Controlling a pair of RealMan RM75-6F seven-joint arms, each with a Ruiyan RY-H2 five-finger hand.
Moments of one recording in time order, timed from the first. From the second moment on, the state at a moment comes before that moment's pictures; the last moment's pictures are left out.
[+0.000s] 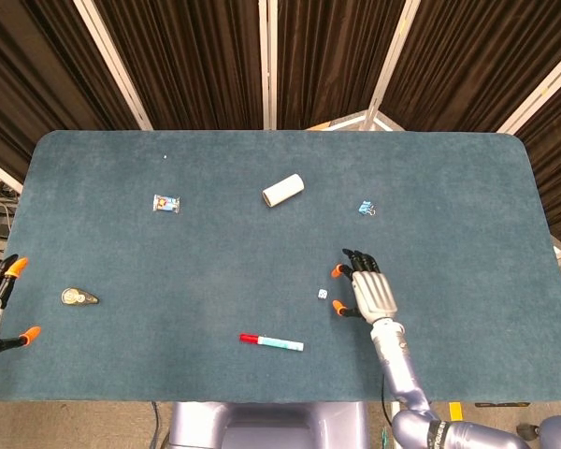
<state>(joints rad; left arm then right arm) -0.09 -1.05 -0.03 -1.65 1.45 1.42 0.03 0.46 -1.76 0.25 -1.48 -1.09 1.11 -0.31</state>
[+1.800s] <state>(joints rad) -0.10 -1.04 -0.03 -1.64 1.45 1.42 0.01 0.50 -1.82 0.27 -1.46 -1.08 1.15 -0.29</state>
